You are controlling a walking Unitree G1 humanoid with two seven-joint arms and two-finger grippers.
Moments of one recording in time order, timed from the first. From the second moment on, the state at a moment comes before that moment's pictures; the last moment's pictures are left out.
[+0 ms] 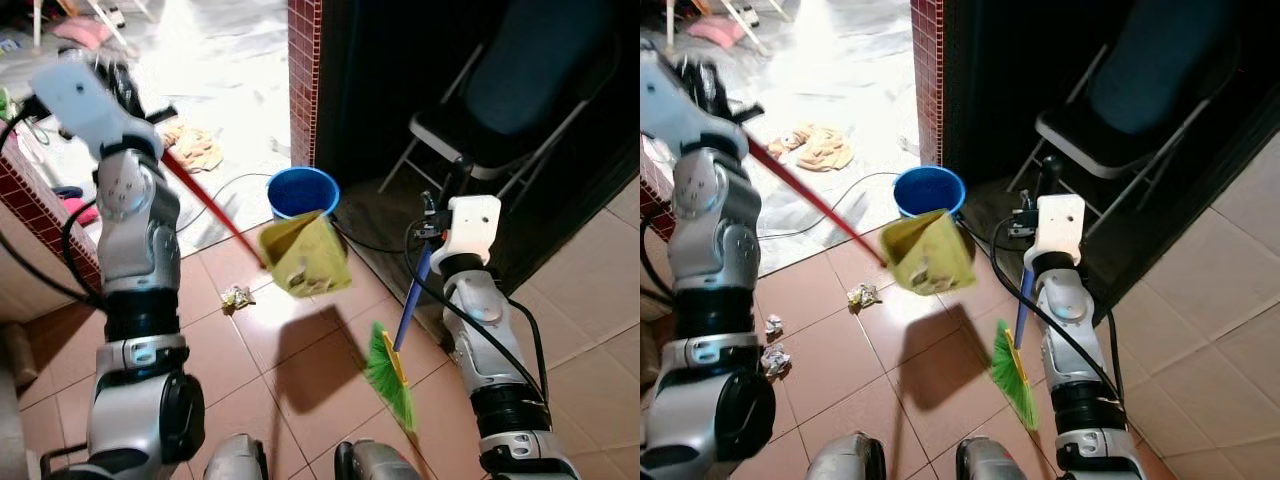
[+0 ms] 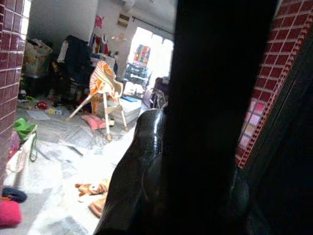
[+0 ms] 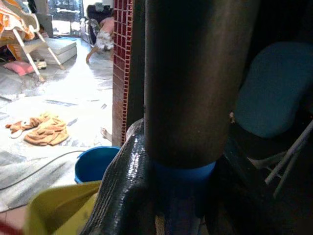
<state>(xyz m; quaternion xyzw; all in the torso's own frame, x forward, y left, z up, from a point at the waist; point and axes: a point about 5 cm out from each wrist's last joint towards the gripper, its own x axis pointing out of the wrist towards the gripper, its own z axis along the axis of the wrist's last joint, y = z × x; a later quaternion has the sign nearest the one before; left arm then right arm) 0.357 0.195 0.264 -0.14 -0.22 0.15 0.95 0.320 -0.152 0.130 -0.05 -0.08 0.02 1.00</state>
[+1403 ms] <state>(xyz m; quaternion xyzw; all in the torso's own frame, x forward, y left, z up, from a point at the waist) 0.356 0.207 0.293 -0.05 -0.30 0.19 0.93 0.315 -0.131 0.119 -0.05 -0.06 0.06 1.00</state>
